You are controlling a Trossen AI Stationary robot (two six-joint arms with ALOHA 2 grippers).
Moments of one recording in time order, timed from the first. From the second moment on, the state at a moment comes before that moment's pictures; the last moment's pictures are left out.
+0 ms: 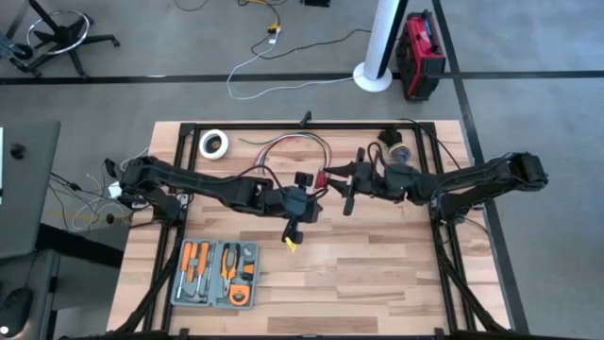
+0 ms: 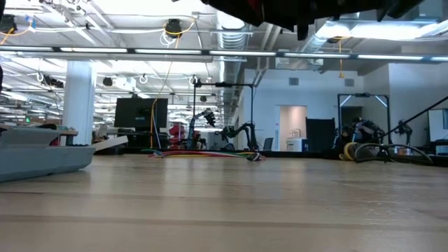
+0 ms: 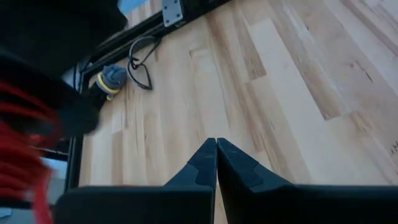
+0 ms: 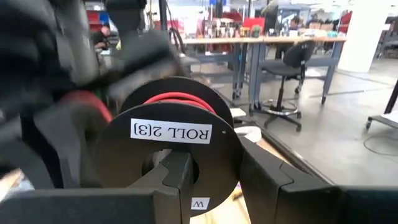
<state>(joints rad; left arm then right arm) -0.17 1.68 1.51 -0.46 -0.32 0.35 0.04 1.25 0.69 0.57 0.32 0.00</state>
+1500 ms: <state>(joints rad) 0.01 1.62 1.59 -0.70 -0.20 0.28 0.06 1.25 0.69 0.35 0.12 -0.01</state>
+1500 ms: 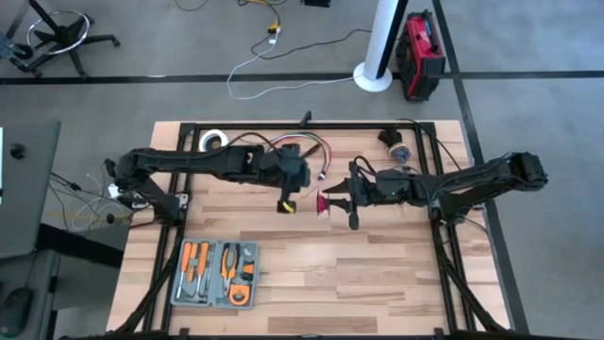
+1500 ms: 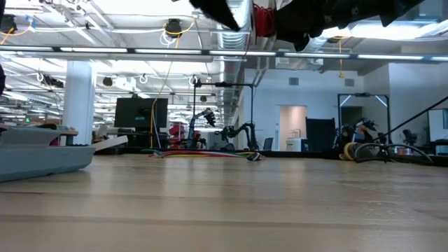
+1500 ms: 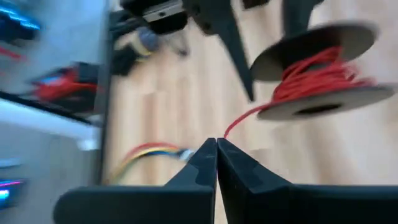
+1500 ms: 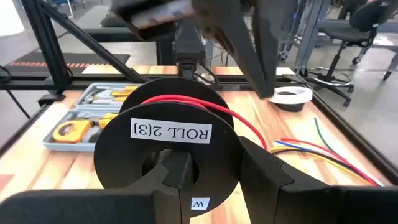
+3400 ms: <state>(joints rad) 0.10 1.46 0.73 0.45 0.03 0.18 -0.06 1.44 0.39 1.04 -0.11 -0.05</state>
